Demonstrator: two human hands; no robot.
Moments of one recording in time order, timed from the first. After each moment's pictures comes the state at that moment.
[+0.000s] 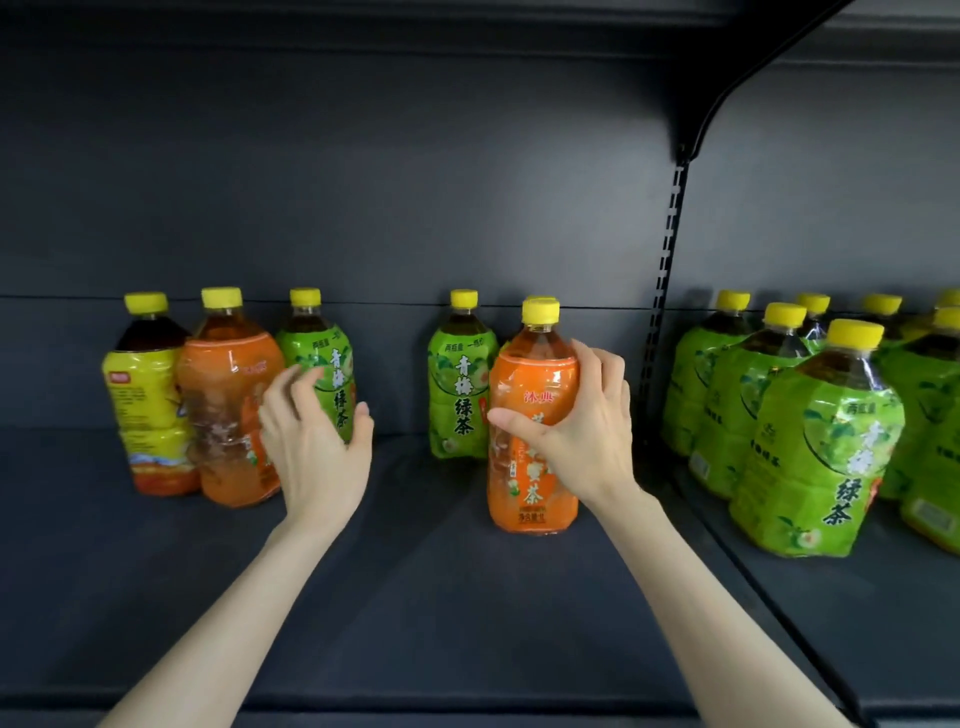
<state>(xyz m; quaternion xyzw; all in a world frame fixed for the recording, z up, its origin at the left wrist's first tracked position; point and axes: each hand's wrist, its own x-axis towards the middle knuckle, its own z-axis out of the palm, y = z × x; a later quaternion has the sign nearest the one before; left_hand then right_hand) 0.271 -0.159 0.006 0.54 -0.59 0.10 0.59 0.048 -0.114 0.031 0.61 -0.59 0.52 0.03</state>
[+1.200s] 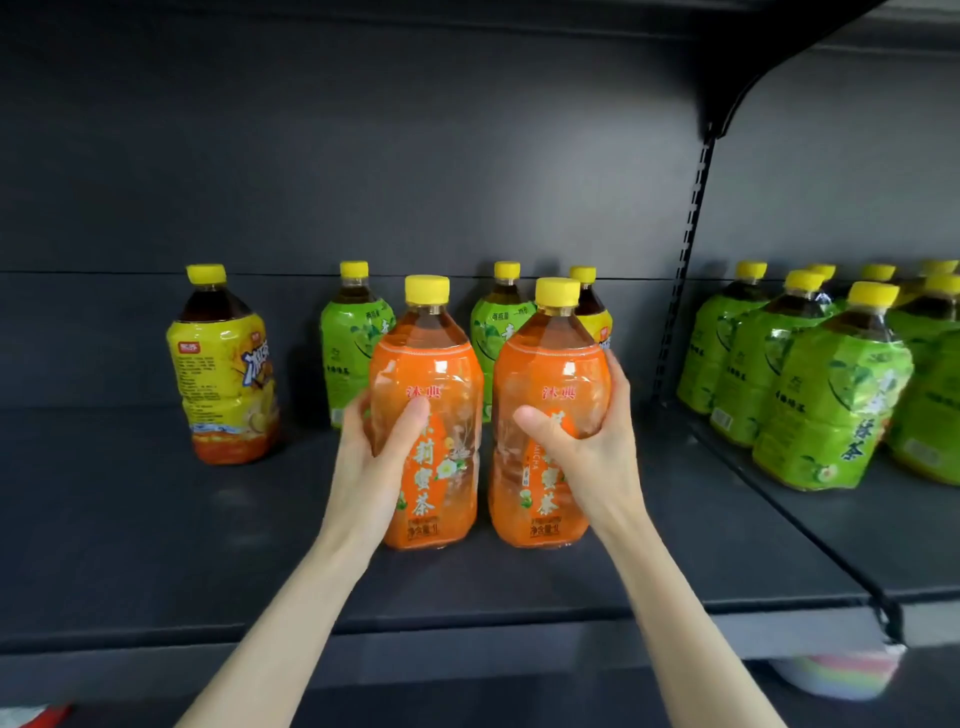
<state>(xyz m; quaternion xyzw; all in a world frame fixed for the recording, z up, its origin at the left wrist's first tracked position) 0.313 -0.076 0.010 0.38 -0.55 -0.43 0.61 0.135 -0.053 0.007 0.52 -0.49 0.67 -0.20</state>
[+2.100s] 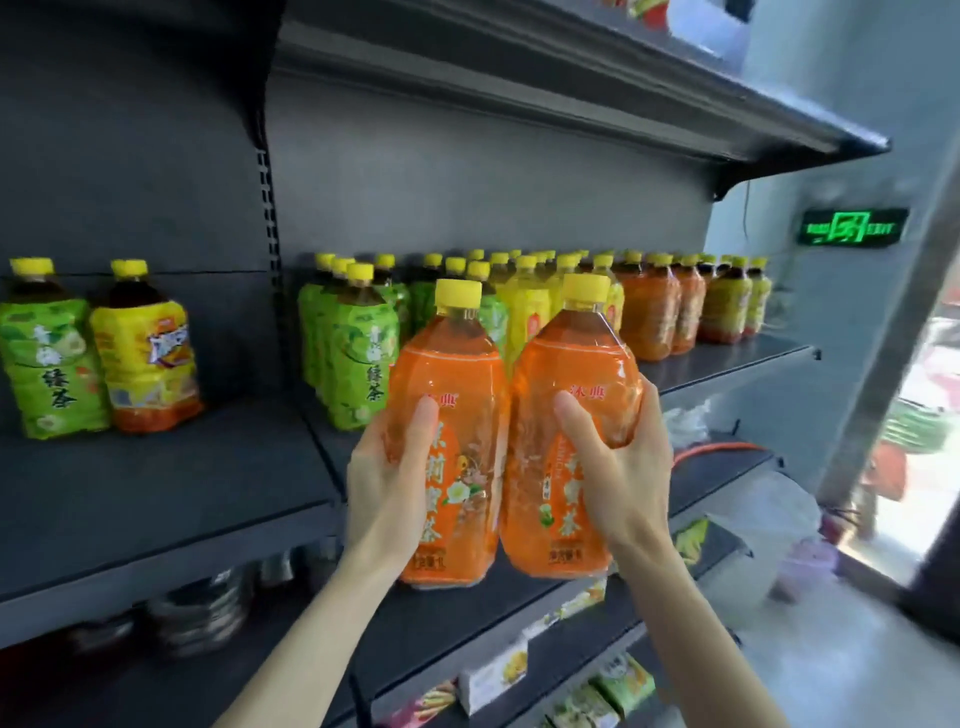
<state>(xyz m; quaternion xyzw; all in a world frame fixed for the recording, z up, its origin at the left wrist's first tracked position) -0.024 0.157 0.002 0.22 -0.63 -0.53 0.52 -0.154 0.266 0.015 0.35 -0.60 0.71 0.05</state>
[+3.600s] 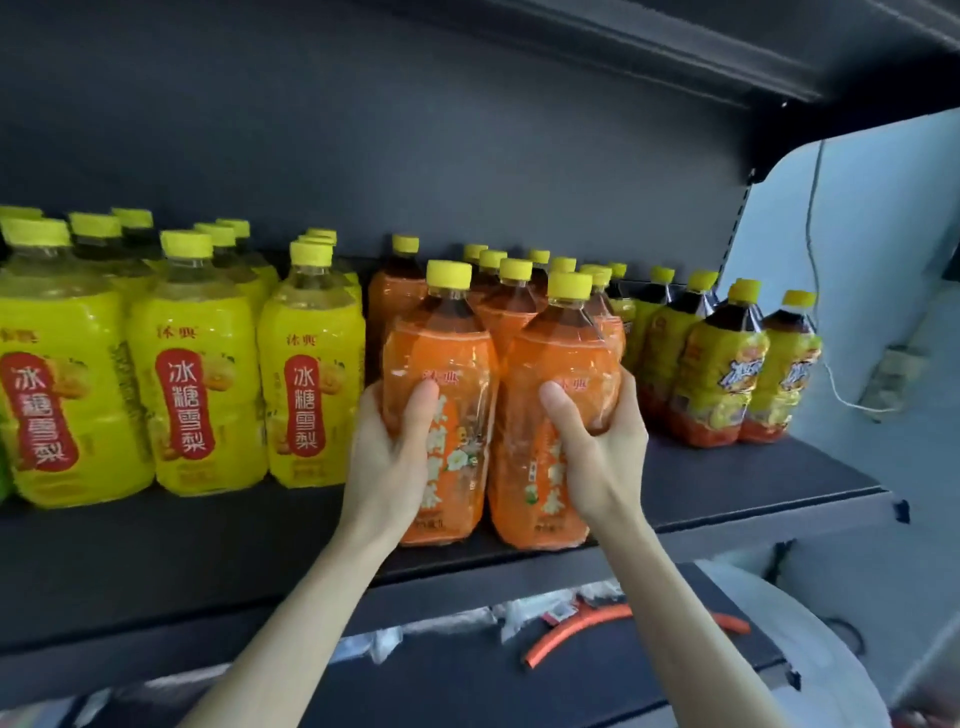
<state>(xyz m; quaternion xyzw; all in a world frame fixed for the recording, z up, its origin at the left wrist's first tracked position) -0.626 0.114 -0.001 0.29 -0.61 -0.44 0.59 -0.784 0.171 0.010 0.46 -0.55 0.70 -0.05</state>
